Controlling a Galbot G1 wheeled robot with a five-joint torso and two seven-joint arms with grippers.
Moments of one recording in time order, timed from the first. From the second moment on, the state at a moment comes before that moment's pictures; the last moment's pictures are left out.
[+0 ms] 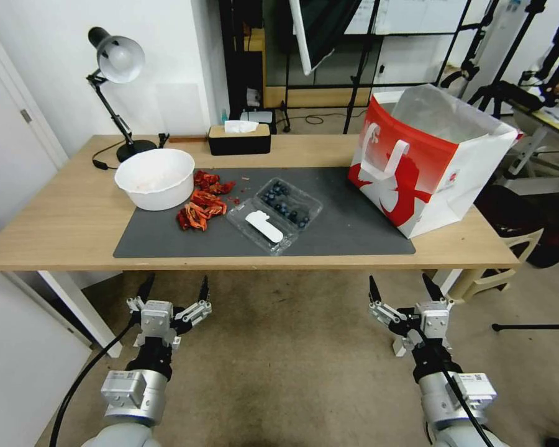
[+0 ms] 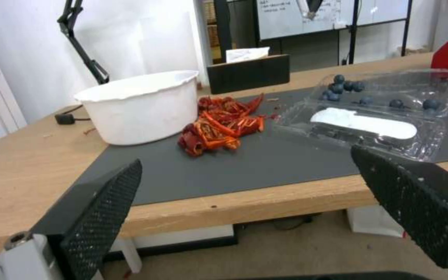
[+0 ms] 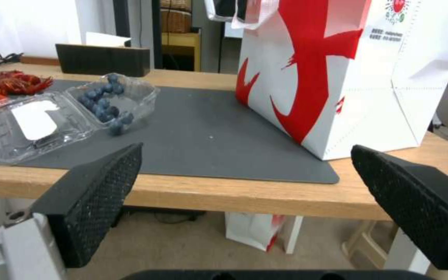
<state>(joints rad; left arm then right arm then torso) 1.80 -1.50 -0.55 -2.30 0.00 0.00 0.00 -1.80 1.50 0.55 2.30 0.00 0.00 0.00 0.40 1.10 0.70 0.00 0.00</state>
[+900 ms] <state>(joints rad) 1.72 -1.49 -0.48 -2.36 -0.27 0.26 -0.06 -1.69 1.51 0.46 2.27 -0.07 -0.25 -0.16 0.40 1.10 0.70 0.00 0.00</state>
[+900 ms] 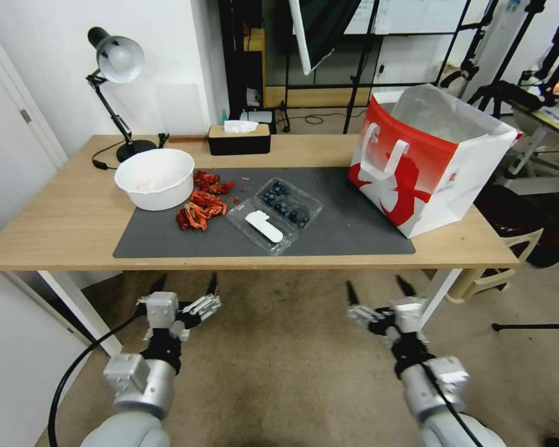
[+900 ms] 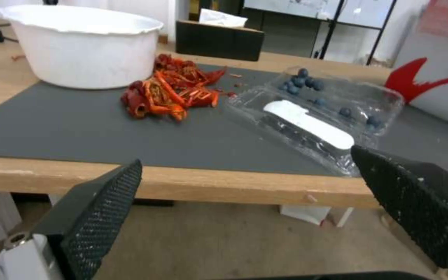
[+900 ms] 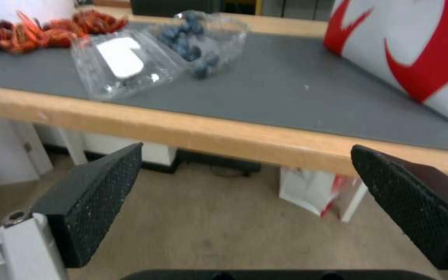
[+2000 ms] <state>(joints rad) 1.71 -1.48 -0.52 -2.33 -0.28 0.23 0.02 -1.53 1.37 0.49 2.28 0.14 -0.35 -0.21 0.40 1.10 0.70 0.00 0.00</state>
